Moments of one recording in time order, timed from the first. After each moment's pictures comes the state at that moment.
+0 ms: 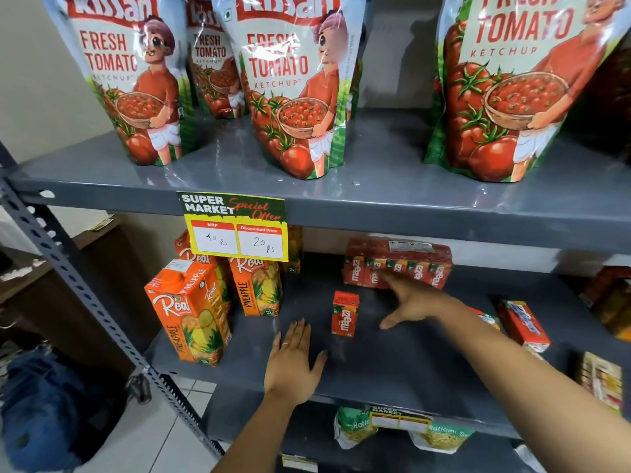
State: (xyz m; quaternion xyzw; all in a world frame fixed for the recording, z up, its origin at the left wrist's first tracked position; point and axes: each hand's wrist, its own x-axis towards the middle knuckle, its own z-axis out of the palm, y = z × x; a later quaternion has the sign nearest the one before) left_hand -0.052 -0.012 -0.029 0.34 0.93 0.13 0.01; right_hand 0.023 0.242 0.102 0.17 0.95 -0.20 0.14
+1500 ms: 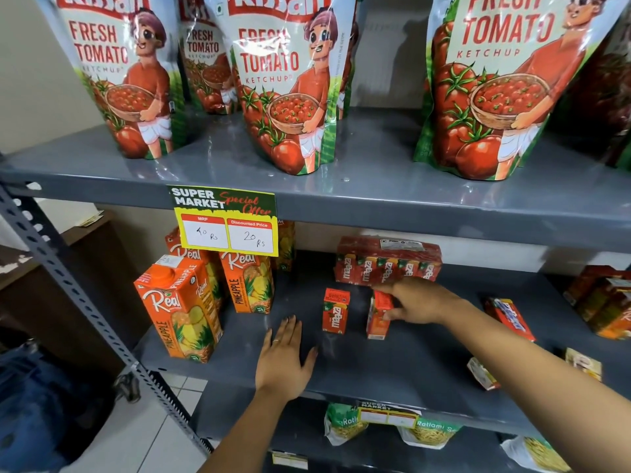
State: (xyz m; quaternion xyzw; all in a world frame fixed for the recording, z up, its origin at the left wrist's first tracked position) left_hand -0.049 -0.011 -0.029 0.33 0.93 0.13 0.00; right_hand 0.045 0.243 0.116 0.06 0.99 -0.03 0.11
